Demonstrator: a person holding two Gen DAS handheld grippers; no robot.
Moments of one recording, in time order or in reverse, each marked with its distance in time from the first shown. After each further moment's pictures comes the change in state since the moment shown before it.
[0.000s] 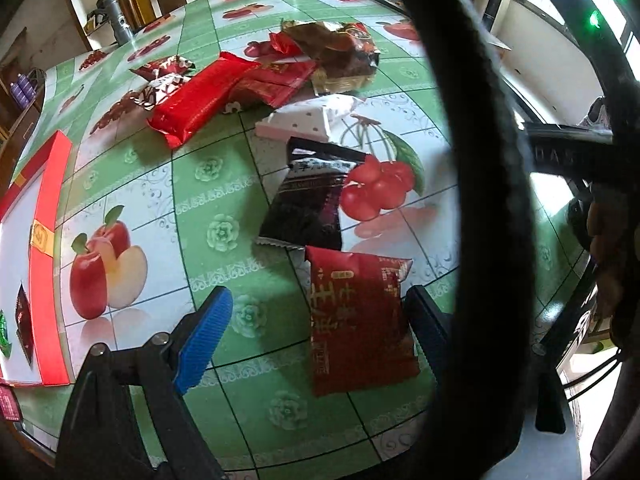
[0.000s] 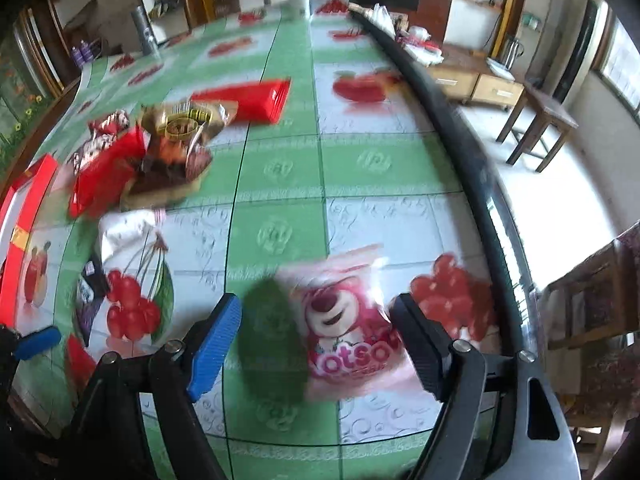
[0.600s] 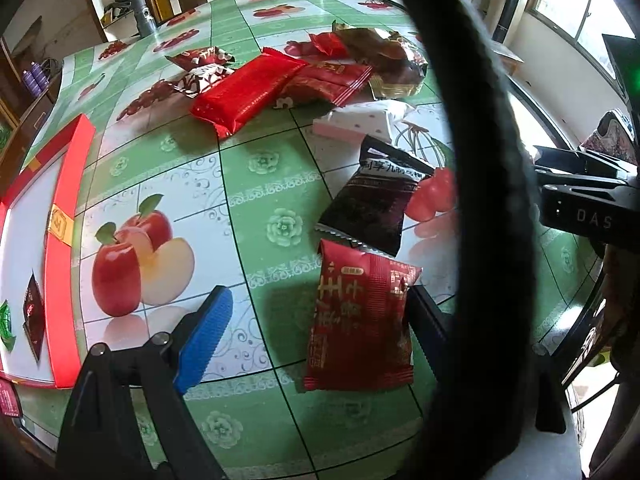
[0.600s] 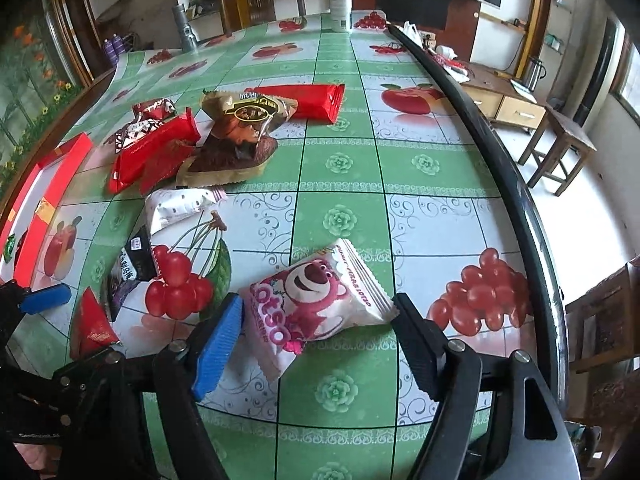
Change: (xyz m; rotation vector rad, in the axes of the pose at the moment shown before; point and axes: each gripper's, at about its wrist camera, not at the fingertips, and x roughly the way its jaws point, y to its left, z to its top) left arm -0.003 0.030 -0.006 -0.036 -0.019 0.017; right arm -0.012 0.027 -0.017 -0.067 -0.056 0.062
